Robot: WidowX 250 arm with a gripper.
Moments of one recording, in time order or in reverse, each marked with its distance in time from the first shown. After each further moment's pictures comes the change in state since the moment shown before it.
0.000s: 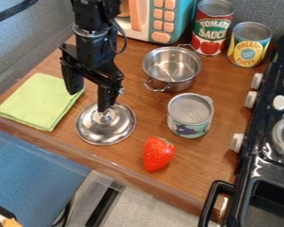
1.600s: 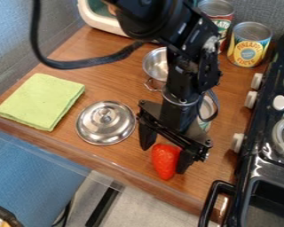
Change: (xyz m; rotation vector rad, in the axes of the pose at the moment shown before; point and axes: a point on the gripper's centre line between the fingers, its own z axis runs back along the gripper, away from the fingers) arm 0.002 -0.137 -0.020 -0.062 -0.024 -0.078
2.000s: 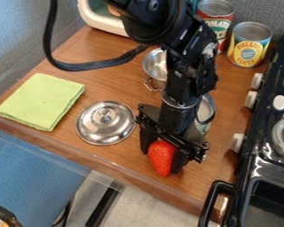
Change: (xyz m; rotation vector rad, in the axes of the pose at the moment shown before) arm 0.000 0.004 -0.009 0.001 0.031 0.004
